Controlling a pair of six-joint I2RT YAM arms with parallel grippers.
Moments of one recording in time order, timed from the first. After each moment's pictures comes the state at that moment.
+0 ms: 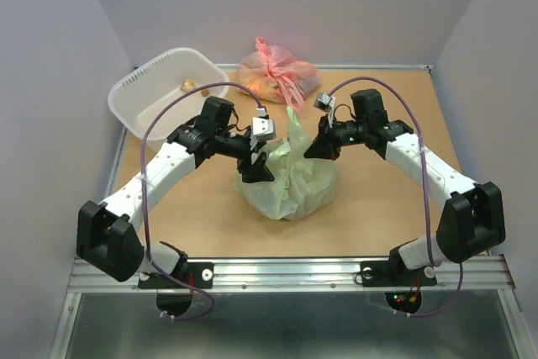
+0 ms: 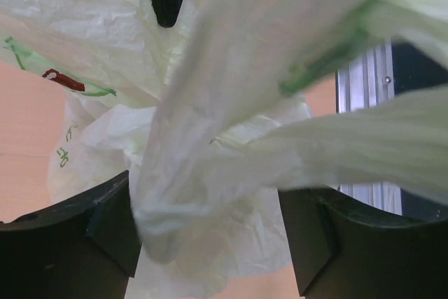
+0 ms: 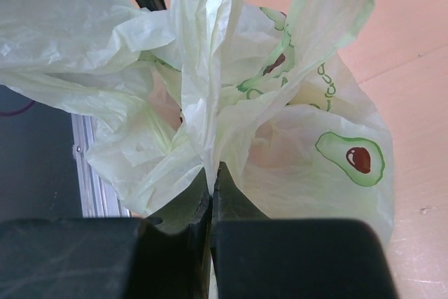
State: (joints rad) left arm -0.51 1.38 1.13 -0.58 0.91 0.54; right arm 0.37 1.44 1.12 -0.40 -0.95 -0.19
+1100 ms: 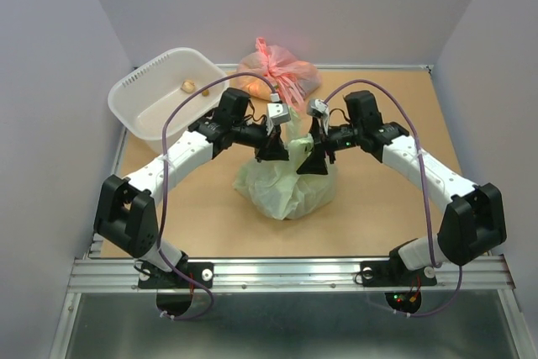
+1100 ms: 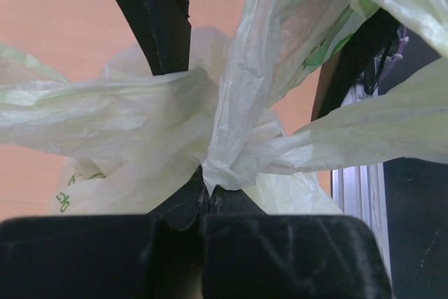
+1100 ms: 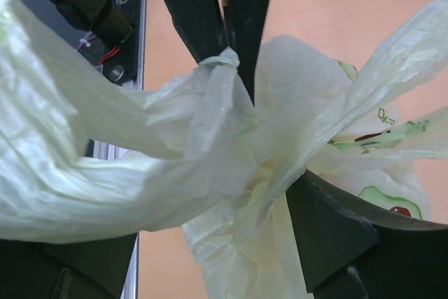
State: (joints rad) left arm -0.56 1.51 1.20 -0.37 0.93 0.30; right arm 0.42 1.43 1.12 -0.38 -1.08 -0.29
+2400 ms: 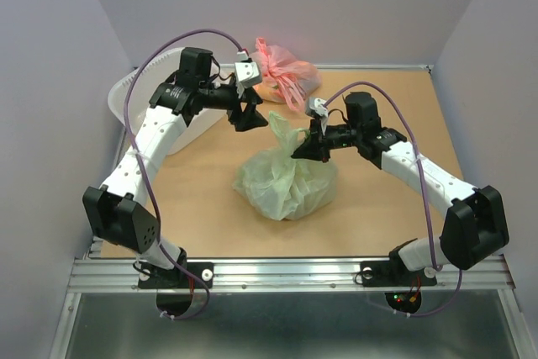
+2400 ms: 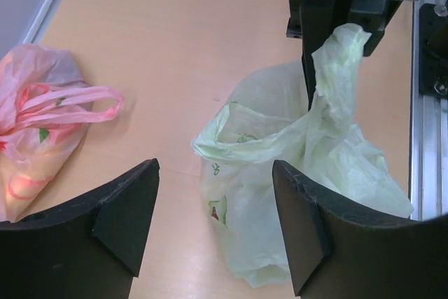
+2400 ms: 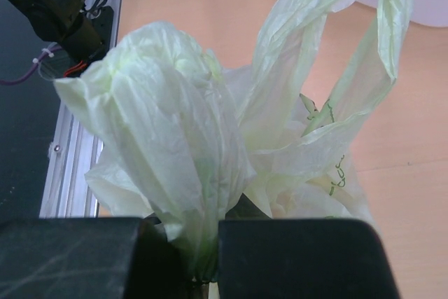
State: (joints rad) left arm -0.35 1.50 1.59 -0.68 0.92 0.52; right arm 0.46 1.40 1.05 -0.14 -1.03 -0.26
